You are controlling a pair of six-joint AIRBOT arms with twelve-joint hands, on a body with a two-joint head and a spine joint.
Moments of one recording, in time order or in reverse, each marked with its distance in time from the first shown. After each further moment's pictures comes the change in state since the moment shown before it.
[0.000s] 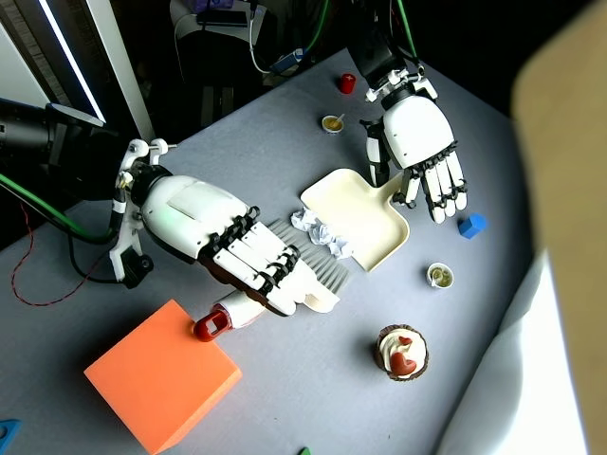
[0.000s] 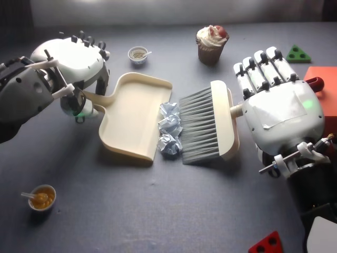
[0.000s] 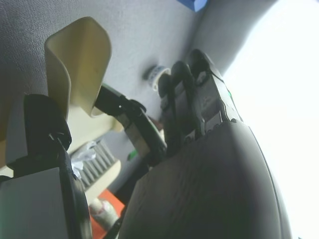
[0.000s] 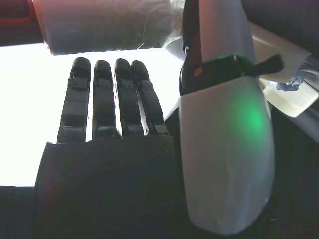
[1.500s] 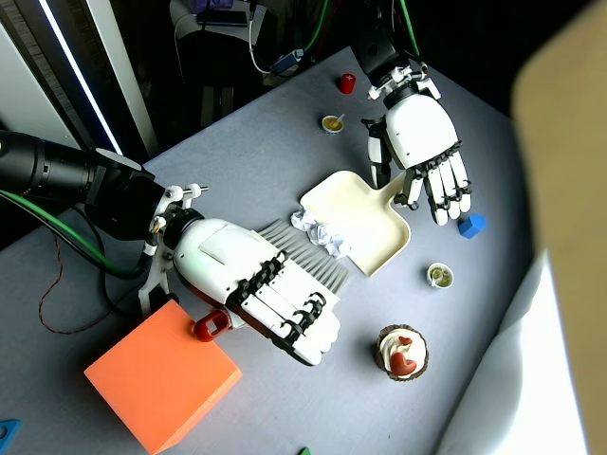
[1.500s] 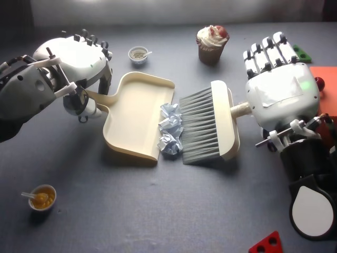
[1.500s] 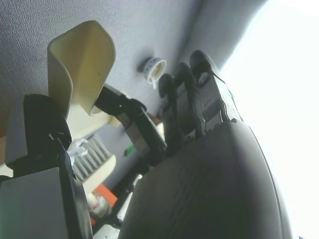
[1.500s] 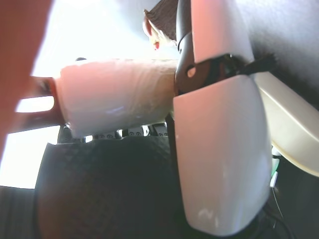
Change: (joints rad) left arm -0.011 0.001 -0.010 -0.009 0.010 -0.001; right arm 0.022 -0.081 0.224 -0.009 0.043 0.051
